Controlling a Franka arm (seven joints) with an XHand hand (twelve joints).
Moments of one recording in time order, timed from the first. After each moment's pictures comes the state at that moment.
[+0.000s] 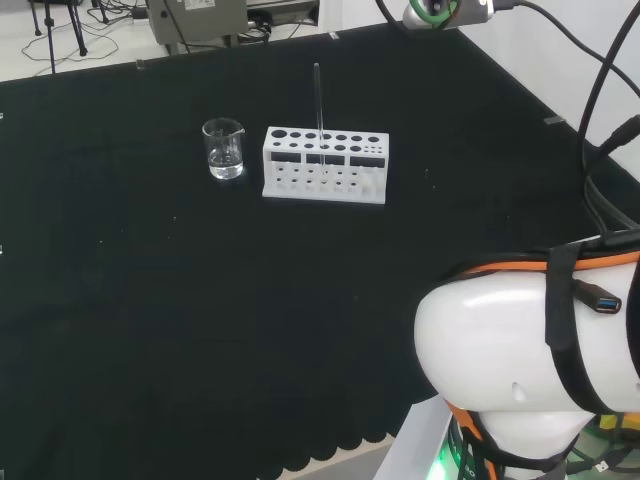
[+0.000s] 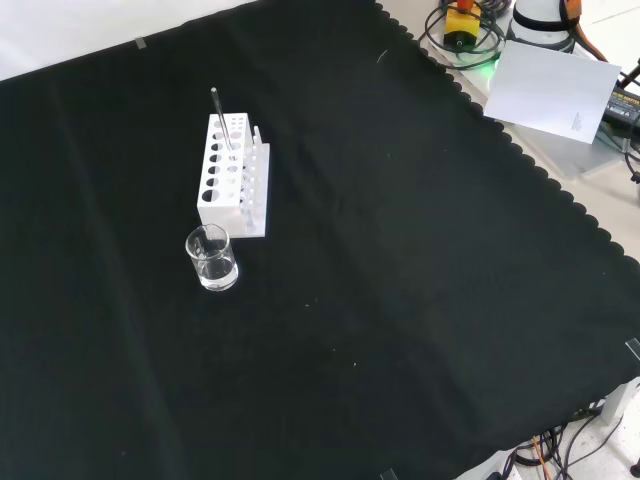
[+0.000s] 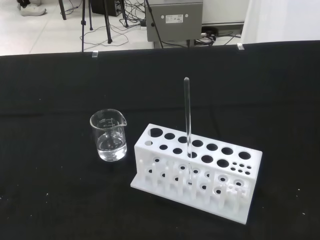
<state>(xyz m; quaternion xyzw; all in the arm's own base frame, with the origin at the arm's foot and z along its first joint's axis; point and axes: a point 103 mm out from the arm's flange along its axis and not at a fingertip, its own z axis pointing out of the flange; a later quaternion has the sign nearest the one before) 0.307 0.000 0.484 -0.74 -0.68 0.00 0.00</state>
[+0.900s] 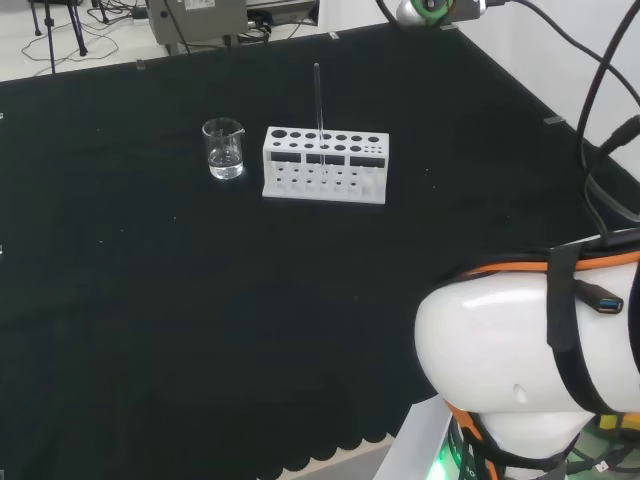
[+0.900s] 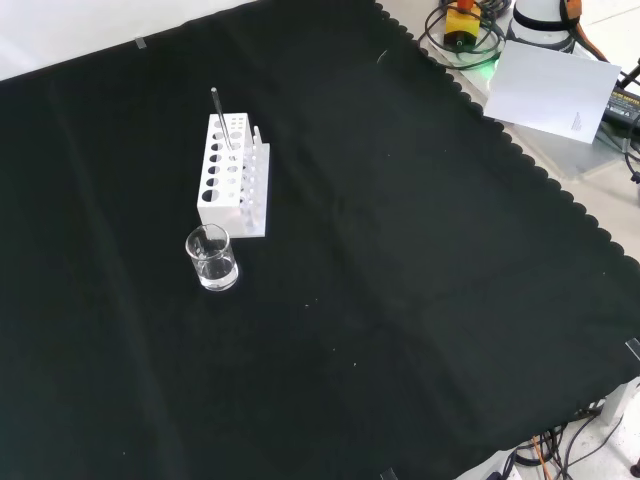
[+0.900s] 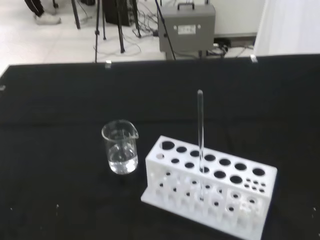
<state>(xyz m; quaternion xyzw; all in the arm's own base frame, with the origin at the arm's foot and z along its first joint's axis) 0.316 0.005 0.489 -0.72 -0.69 -0.02 -0.01</state>
